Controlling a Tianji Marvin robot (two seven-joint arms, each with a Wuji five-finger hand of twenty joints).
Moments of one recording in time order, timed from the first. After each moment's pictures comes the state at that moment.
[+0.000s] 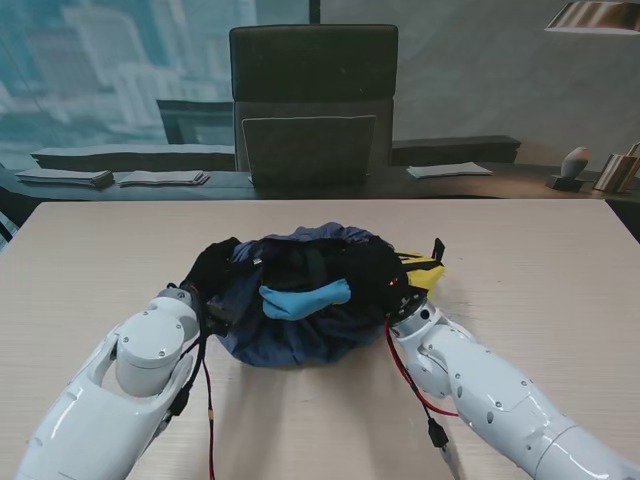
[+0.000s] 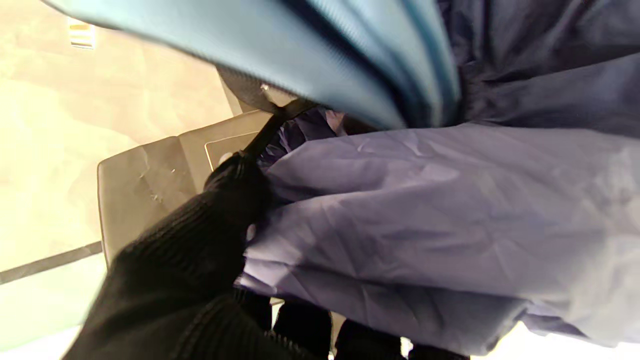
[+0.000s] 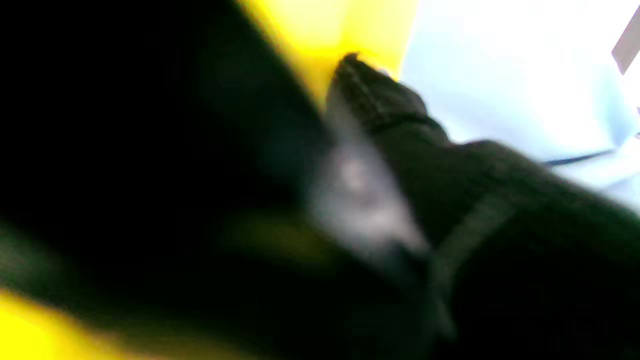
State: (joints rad) left arm 1.48 -1.21 -1.25 -1.68 -0.03 0.32 0.08; right arm -1.14 -1.14 0.73 -1.13 -1.11 -0.24 -1.01; left_hand 0.95 -0.42 0.55 -0.11 0.58 0.07 1.01 0.76 0.56 0.19 0.48 0.46 0.30 0.31 0.55 0.53 -0.05 0.31 0.83 0.41; right_hand 0.68 -1.32 1.37 -0.35 1.11 0.03 1.06 0.43 1.34 0.30 1.01 0.68 1.22 0.33 1.28 0.76 0.97 0.57 1.57 0.85
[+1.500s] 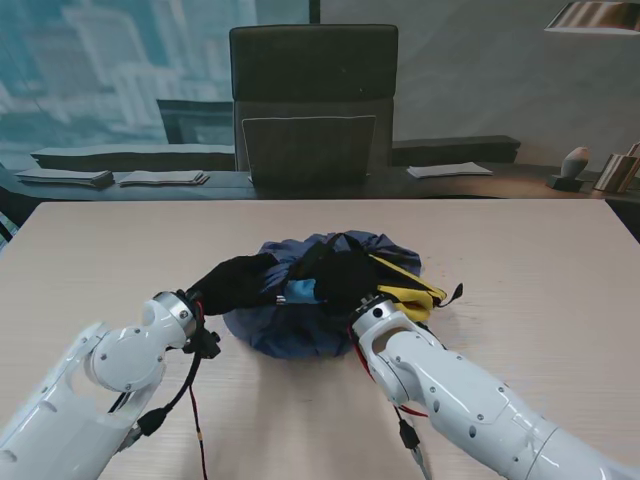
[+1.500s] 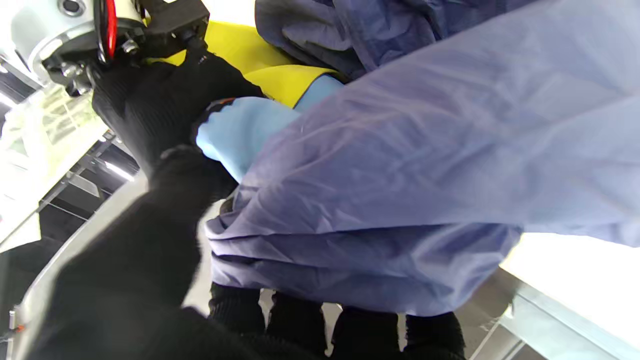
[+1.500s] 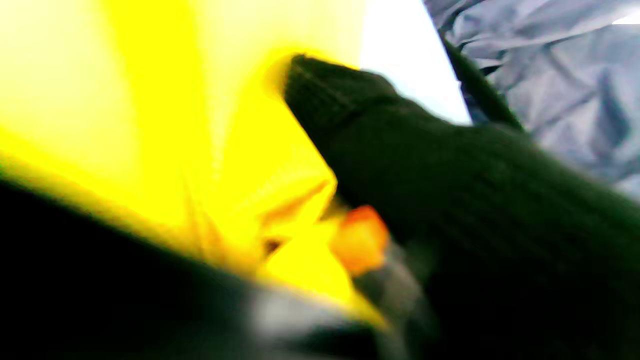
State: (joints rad) left arm 1.50 -1.08 -1.24 -1.74 0.36 -0.08 -0.27; right arm -1.13 -1.14 0.60 -1.31 -1.09 0.19 -0.53; left_hand 0.75 -0.42 0.47 -0.07 0.35 -0.02 0.80 0.72 0.53 0.06 0.58 0.57 0.39 0.26 0.63 0.59 -0.02 0.25 0.83 0.42; right_hand 0.73 -1.48 1.36 -0.06 1.16 0.19 1.13 0.36 1.34 0.33 1.25 0.73 1.24 0.36 1.55 1.04 1.12 0.54 1.80 0.88
